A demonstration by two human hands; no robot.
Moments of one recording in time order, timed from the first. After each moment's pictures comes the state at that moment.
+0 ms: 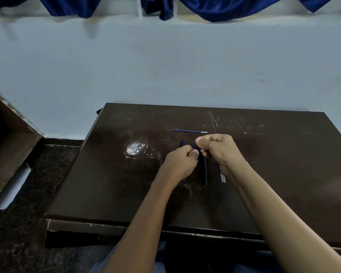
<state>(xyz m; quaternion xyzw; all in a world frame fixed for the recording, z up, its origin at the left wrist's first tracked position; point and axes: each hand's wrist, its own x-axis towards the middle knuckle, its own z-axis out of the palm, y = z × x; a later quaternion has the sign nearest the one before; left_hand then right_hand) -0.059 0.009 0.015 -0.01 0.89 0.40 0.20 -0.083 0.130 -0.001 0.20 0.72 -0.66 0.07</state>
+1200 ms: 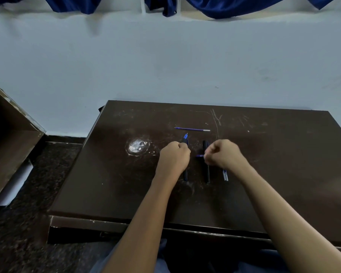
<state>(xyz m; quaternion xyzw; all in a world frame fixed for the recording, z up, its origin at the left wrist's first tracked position) -0.063 0.004 0.019 -0.14 0.87 0.45 0.14 -0.085 0.149 -0.022 0.15 0.90 -0.39 0.14</state>
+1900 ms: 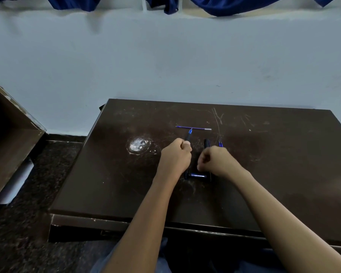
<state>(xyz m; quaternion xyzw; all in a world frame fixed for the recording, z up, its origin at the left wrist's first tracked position) -0.064 0.002 0.003 -0.13 0.86 0.48 0.12 -0.081 0.135 -0.030 0.04 0.94 -0.28 0.20</state>
